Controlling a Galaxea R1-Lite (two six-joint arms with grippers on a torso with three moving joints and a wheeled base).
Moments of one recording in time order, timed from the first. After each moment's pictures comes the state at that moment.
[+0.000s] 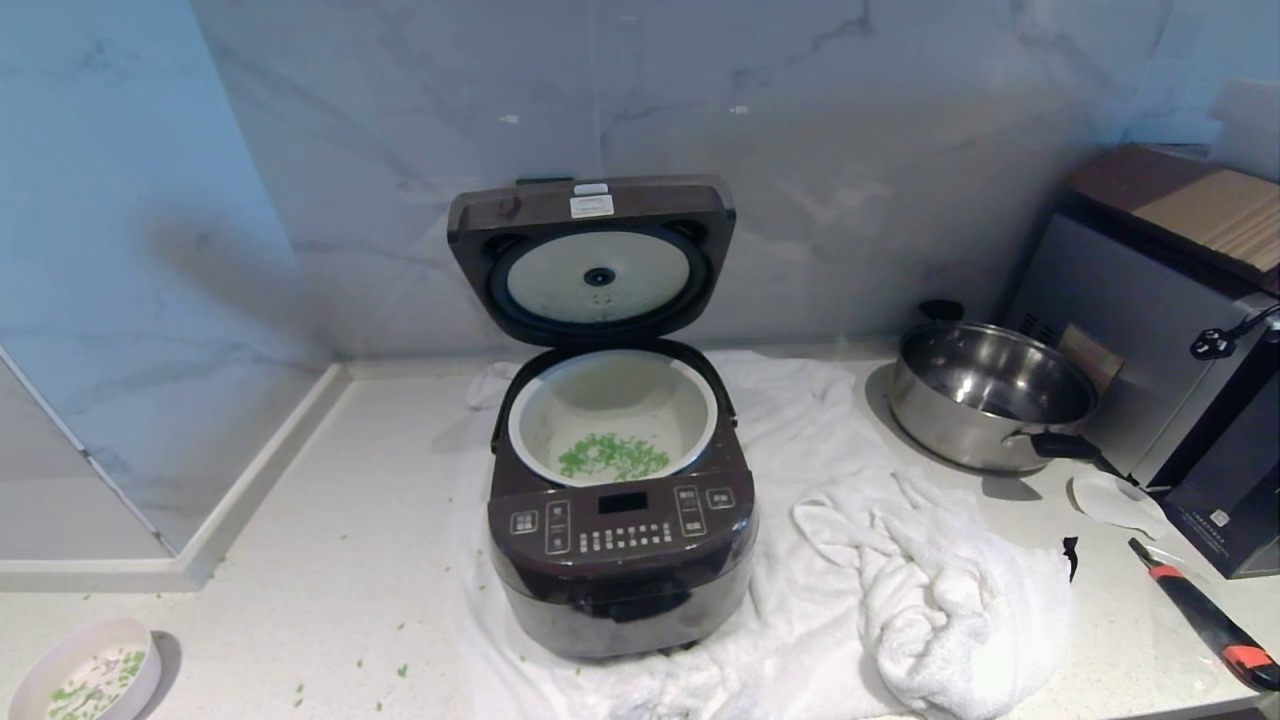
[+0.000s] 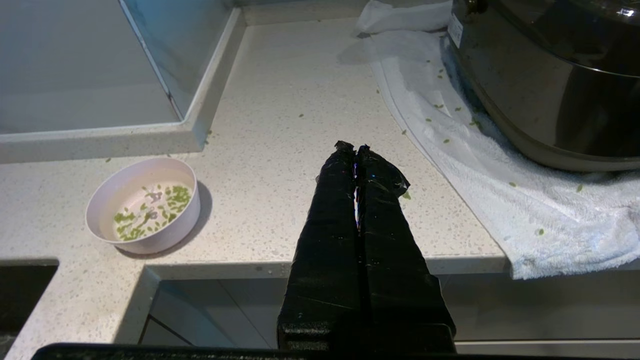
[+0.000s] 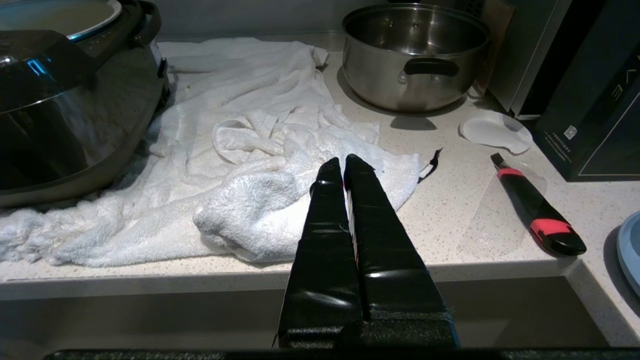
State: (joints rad) left arm 0.00 0.00 -0.05 0.14 -0.01 0.09; right arm 0.00 0.00 0.00 0.00 0.00 -0.01
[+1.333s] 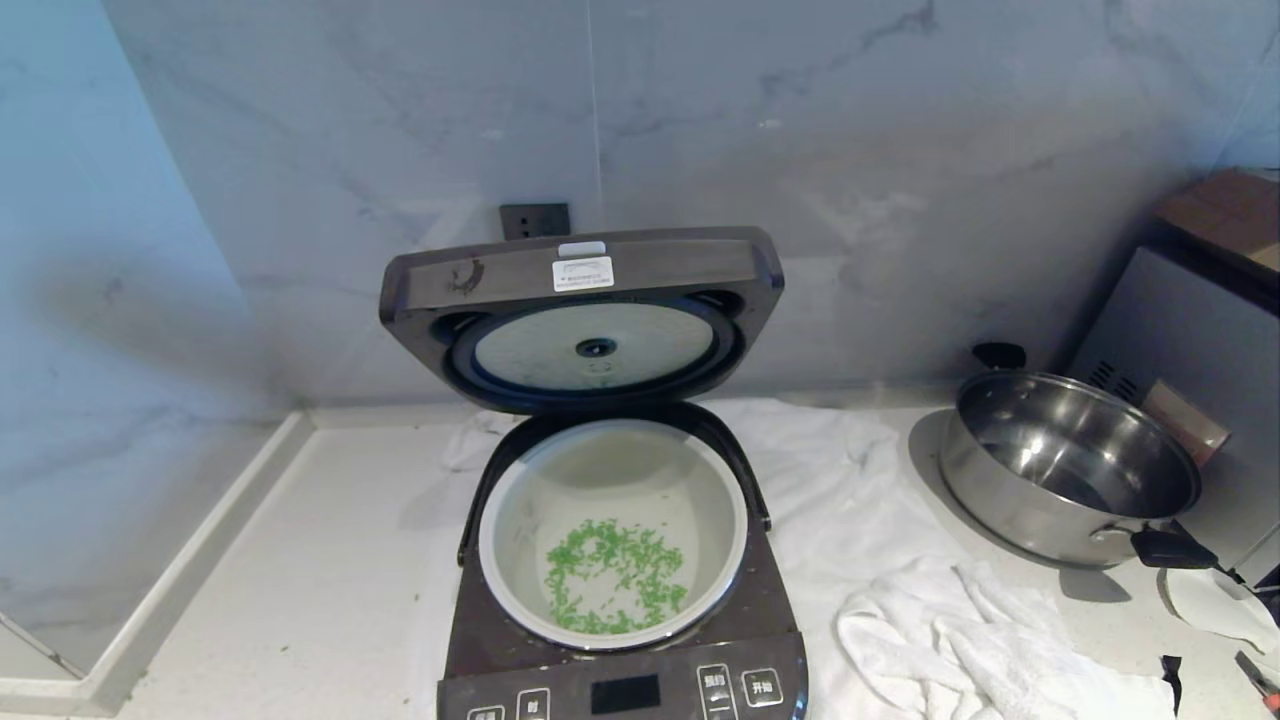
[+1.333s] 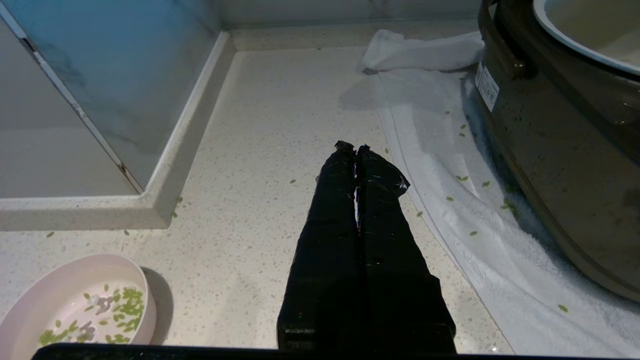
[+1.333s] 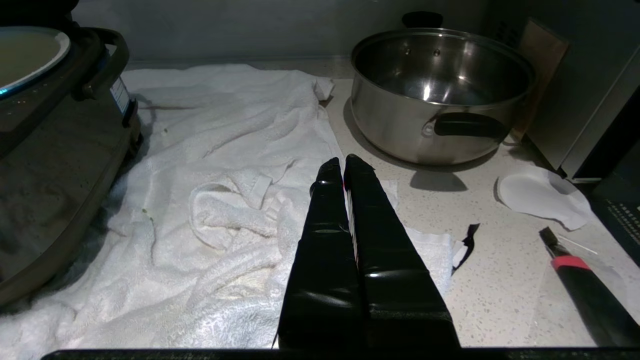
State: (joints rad) left arm 0.00 0.00 -0.05 0.14 -0.01 0.06; right arm 0.00 0.00 0.00 0.00 0.00 -0.01
